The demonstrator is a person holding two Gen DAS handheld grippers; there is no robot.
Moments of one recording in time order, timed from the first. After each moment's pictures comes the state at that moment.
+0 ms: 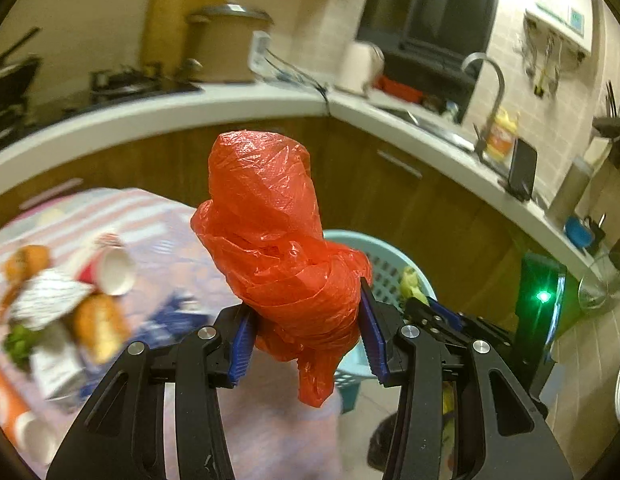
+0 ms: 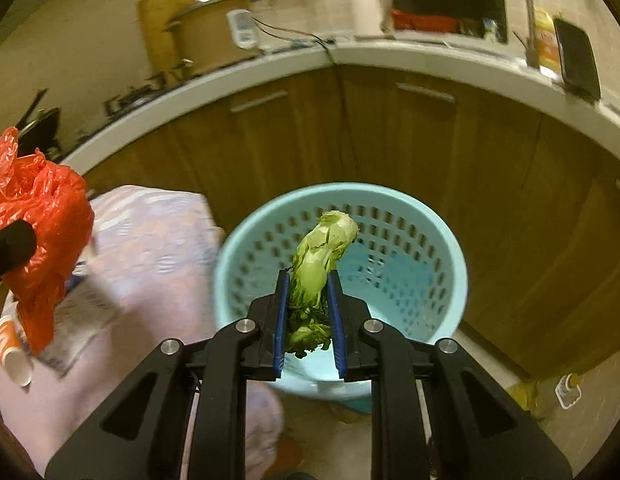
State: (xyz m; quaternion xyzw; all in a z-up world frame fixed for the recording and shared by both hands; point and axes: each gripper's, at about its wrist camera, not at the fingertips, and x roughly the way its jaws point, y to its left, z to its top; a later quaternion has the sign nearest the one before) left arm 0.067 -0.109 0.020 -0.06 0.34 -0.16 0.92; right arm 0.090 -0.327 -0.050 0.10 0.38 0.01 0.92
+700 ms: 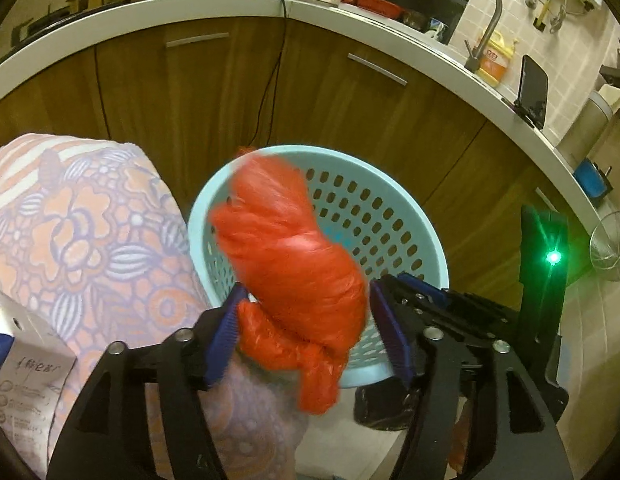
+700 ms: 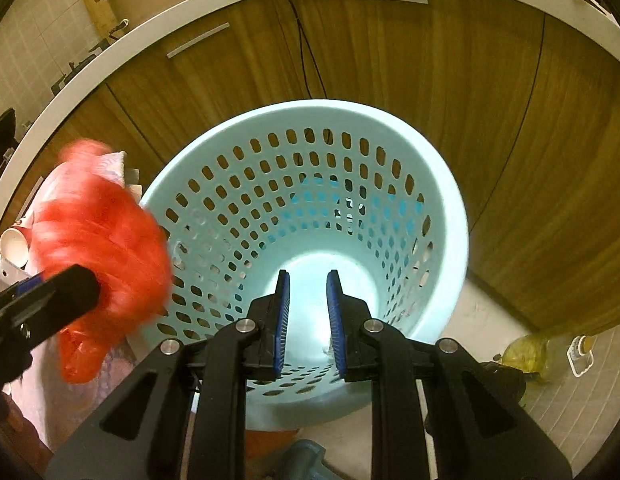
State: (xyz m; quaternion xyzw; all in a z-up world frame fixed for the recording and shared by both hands) left arm 0.137 -0.179 -0.069 -0.03 0.45 -0.22 0.87; right arm 0.130 -0.365 -0.119 0.14 0.47 0.00 0.87
